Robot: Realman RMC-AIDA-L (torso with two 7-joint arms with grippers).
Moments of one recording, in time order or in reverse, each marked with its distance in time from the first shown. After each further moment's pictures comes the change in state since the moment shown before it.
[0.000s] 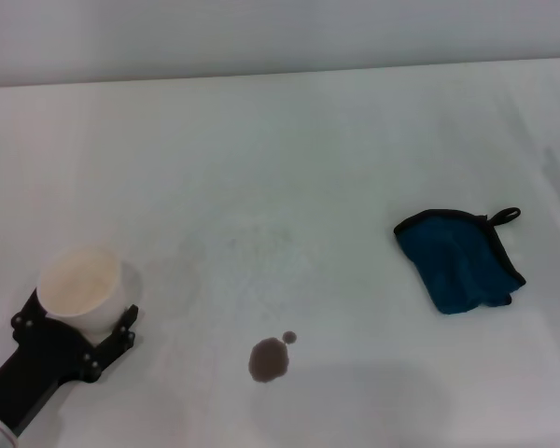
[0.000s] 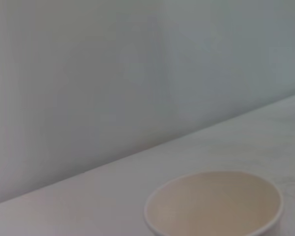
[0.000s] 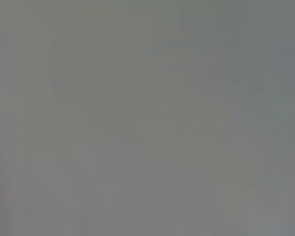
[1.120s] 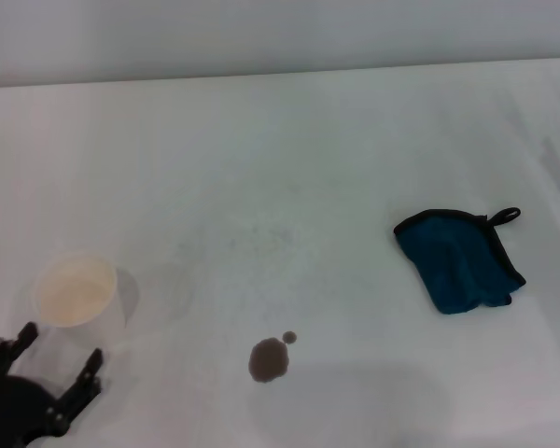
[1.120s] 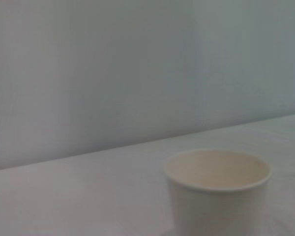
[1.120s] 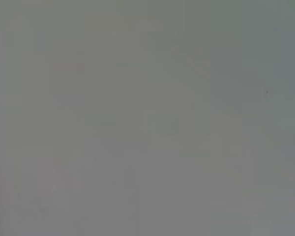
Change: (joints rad) left arm 0.151 0.000 0.002 -0.005 -0.021 0.107 -0.069; right arm 0.020 0.001 -0.003 -0.042 0.000 -0.044 0.001
